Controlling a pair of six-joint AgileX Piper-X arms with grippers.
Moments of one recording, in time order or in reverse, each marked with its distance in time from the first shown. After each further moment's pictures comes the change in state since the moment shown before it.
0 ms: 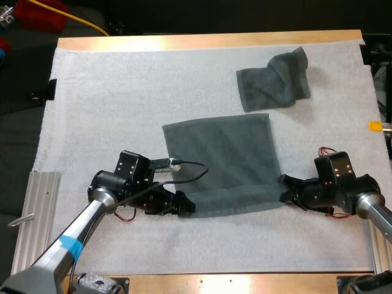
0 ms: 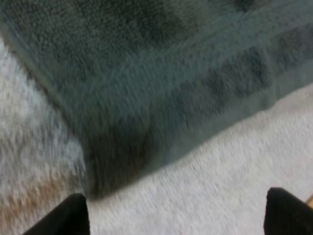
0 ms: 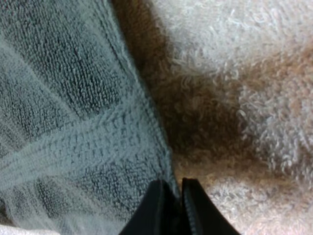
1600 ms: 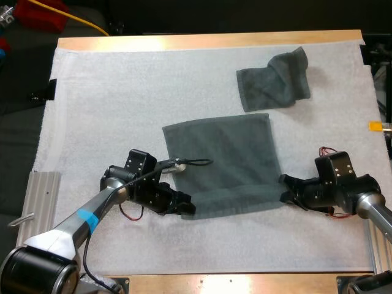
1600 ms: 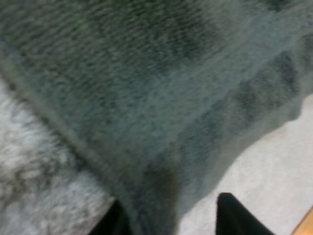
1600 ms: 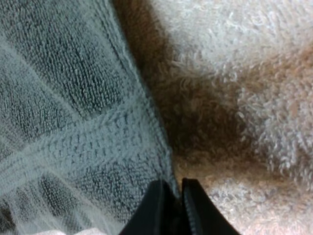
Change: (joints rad) left arm 0.001 0.183 -0.002 -0.094 0.079 0.029; right arm 0.000 0.000 0.000 0.000 0.000 -0.004
